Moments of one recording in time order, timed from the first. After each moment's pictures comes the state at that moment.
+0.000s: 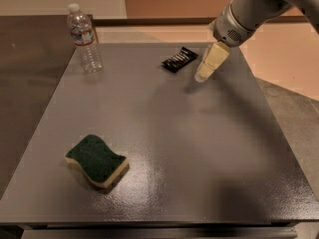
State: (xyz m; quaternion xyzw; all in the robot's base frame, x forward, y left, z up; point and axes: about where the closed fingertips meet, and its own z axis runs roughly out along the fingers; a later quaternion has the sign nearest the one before) arm 0.656 -0.137 0.907 -0.58 0.76 0.06 0.29
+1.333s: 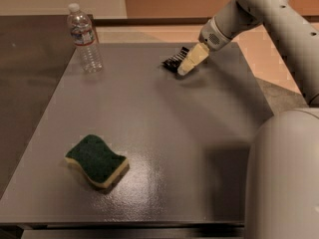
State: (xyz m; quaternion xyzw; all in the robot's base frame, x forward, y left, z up) arm 0.740 -0.115 0.847 -0.50 0.80 0.15 0.29
